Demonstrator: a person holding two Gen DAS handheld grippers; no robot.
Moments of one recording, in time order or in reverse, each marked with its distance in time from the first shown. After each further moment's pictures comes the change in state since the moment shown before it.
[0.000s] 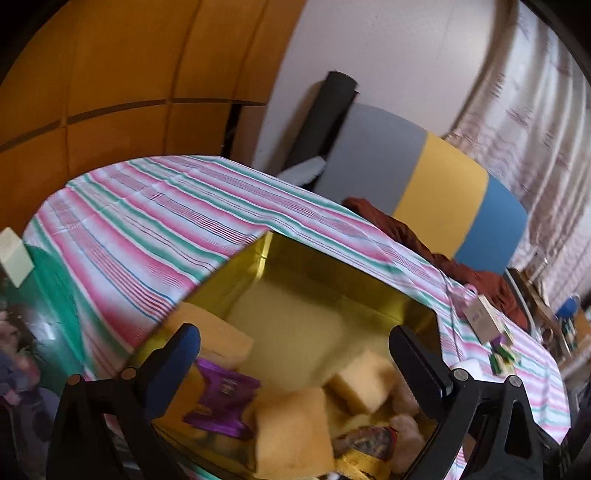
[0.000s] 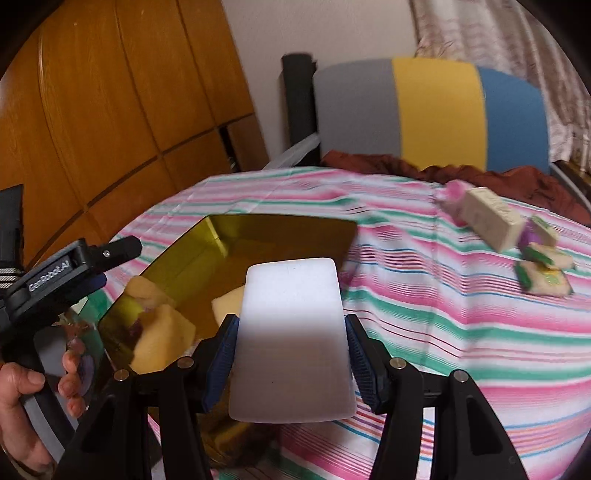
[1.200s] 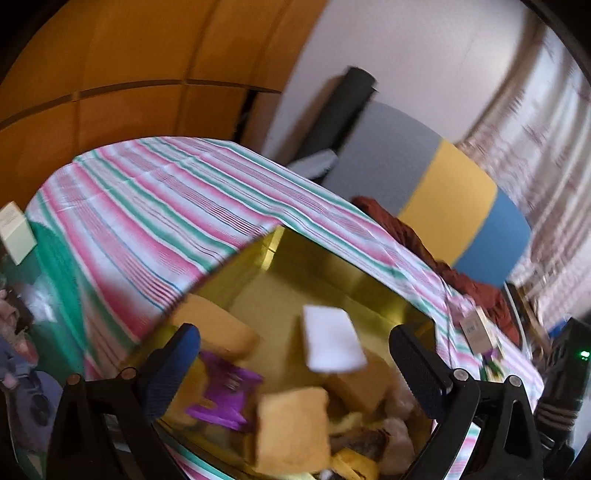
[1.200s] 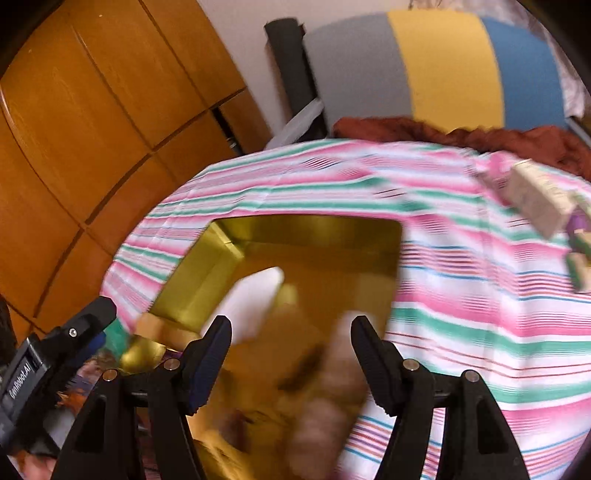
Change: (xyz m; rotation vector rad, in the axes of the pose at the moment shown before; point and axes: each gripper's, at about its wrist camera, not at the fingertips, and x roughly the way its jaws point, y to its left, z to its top) left arm 0.003 0.008 0.004 -0.059 0.072 -0.035; right arm 0.031 -0.013 0.036 0.140 0.079 0.007
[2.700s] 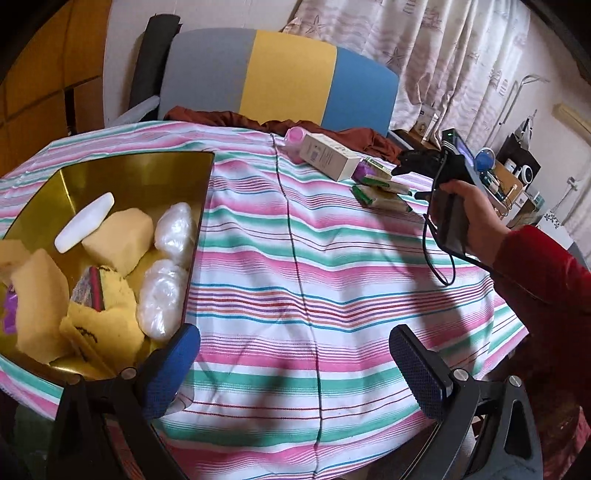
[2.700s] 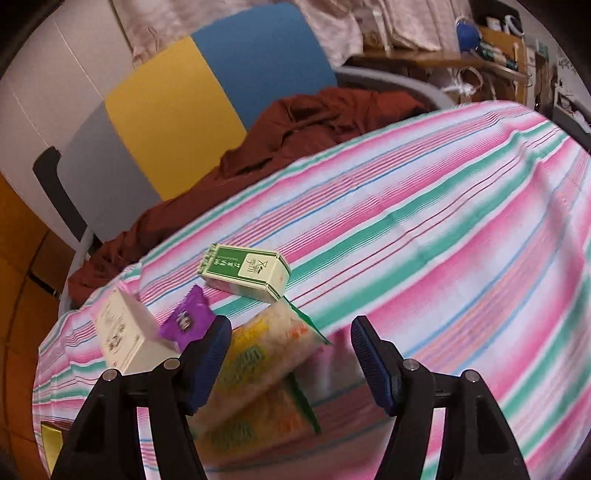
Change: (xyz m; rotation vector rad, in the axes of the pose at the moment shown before) left arm -0.006 -0.162 -0.156 0.490 0.268 -0.301; right arm -0.034 -0.373 0.059 0.574 -0.089 -0.389
